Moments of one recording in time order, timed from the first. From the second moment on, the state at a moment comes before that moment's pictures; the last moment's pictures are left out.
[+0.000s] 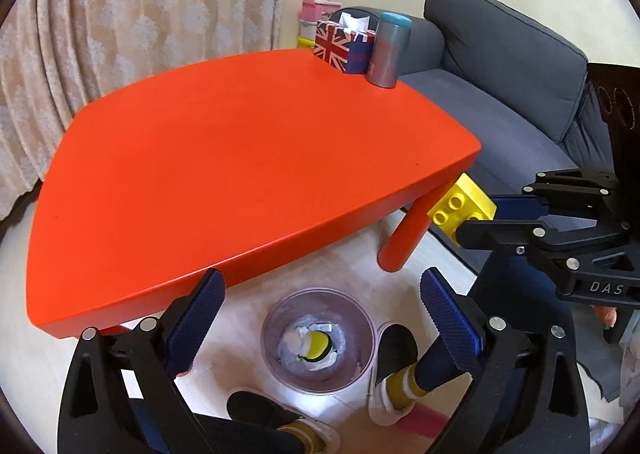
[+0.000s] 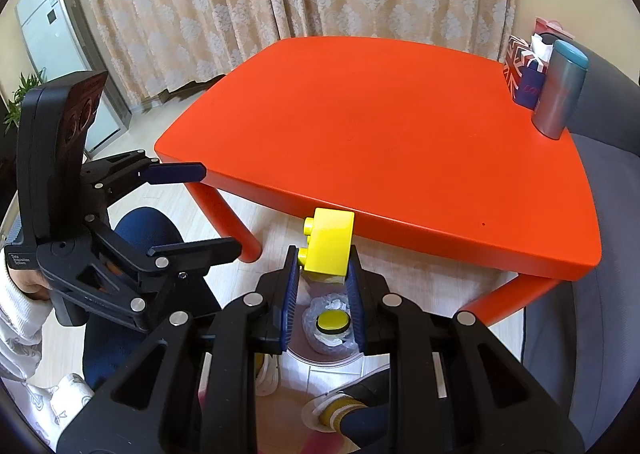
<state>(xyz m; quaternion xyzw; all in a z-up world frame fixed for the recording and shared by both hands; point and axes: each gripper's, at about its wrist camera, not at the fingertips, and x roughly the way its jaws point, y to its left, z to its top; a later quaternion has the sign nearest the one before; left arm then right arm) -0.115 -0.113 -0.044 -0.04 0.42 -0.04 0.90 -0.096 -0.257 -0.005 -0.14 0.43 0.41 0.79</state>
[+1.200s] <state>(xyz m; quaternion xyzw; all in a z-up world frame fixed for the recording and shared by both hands) -0.132 -0.084 -0.031 -0.06 0.41 -0.02 0.91 -0.088 -0.253 -0.009 -0.12 0.43 0.40 0.80</state>
